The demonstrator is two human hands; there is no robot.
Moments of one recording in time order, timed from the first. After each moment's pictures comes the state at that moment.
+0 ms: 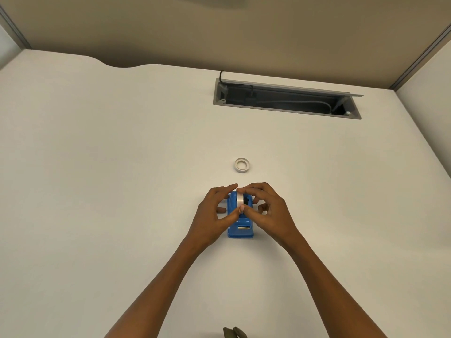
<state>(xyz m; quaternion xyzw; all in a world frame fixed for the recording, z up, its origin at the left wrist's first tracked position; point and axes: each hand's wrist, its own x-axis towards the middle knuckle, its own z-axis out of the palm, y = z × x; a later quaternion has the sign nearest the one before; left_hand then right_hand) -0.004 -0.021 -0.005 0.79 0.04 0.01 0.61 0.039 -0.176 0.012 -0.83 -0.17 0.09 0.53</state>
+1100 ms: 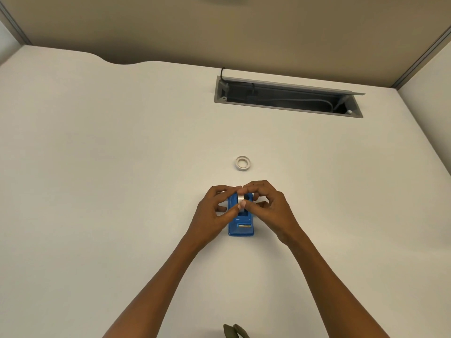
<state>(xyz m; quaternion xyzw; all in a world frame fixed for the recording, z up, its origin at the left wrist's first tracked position) -0.002 -0.016 -0.016 0.80 0.03 0.02 0.60 0.042 -0.174 0.016 -0.80 -0.11 0.14 0.57</state>
